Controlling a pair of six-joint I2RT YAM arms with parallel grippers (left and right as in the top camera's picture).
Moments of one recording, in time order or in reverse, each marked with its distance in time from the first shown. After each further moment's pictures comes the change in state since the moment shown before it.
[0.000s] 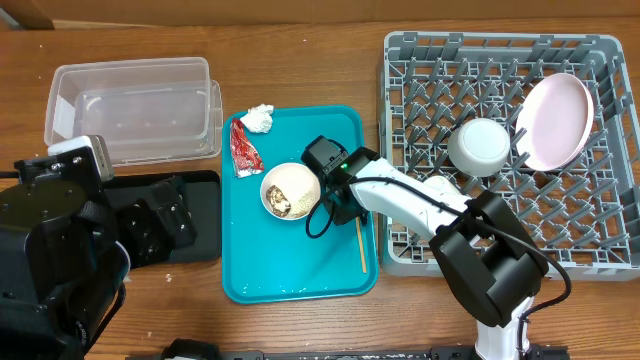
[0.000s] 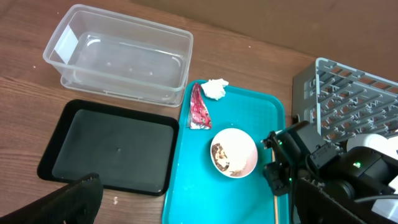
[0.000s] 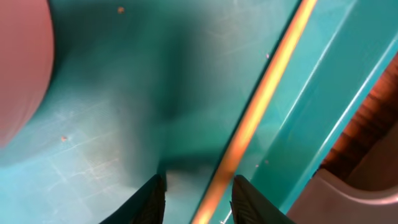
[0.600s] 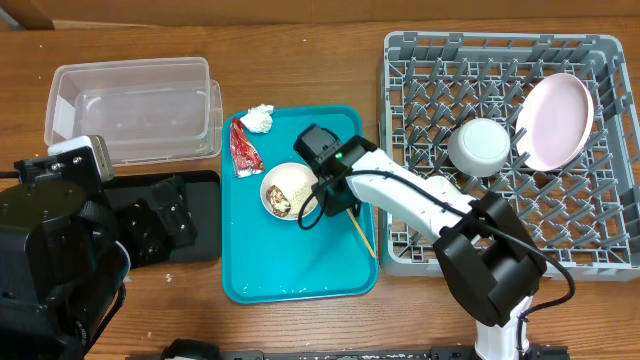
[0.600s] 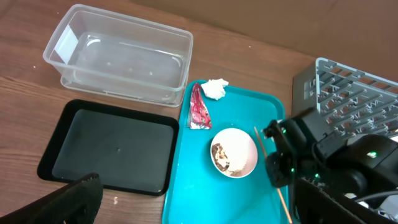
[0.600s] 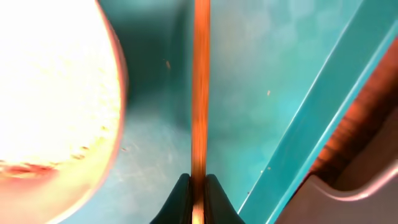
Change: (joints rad) left arm 0.000 0.000 0.000 0.000 0.000 0.000; right arm 0.002 0.002 0.134 -0.079 -0.029 0.016
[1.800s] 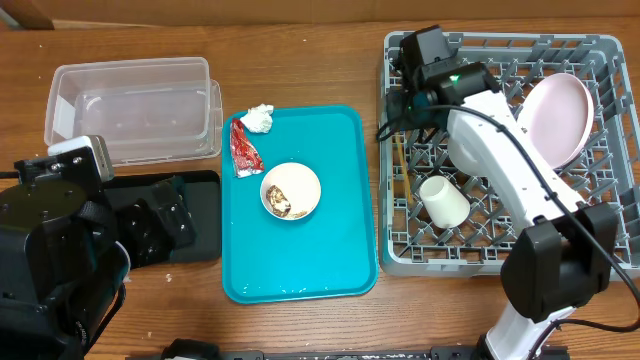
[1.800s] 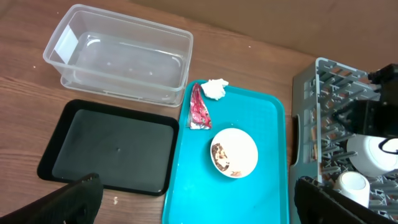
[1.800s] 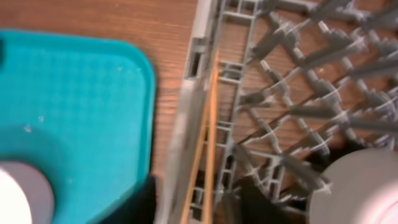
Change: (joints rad) left arm 0.000 0.000 0.000 0.000 0.000 0.000; right arm -0.393 -0.123 0.189 -0.029 -0.090 -0.072
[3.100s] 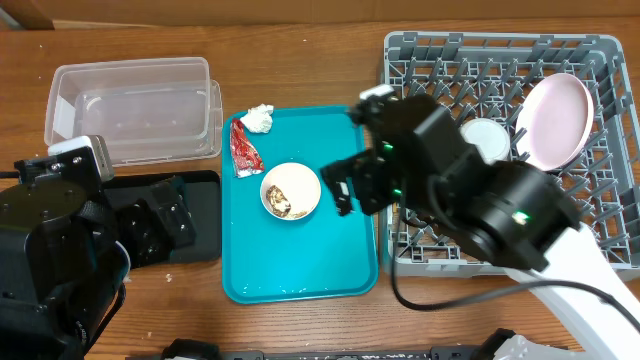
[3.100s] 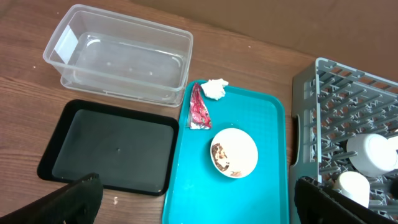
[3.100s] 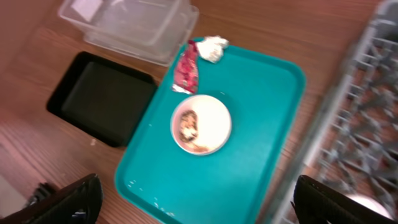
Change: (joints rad) left arm 0.000 0.000 0.000 0.000 0.000 0.000; right arm 0.409 -0.525 0.036 -0.232 -0.002 0.161
